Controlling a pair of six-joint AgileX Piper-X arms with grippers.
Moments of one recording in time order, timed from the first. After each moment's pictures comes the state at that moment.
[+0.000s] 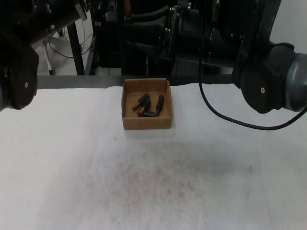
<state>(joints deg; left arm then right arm) -11.7 83.8 -53.4 -52.7 56.1 -43.4 30.7 90.4 -62.6 -25.3 -43.2 5.4</state>
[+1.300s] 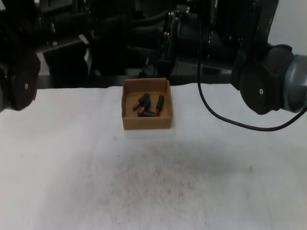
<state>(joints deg) -11.5 83.8 -53.0 -42.6 66.2 -34.5 30.7 90.9 -62.5 -25.0 -43.3 5.5</state>
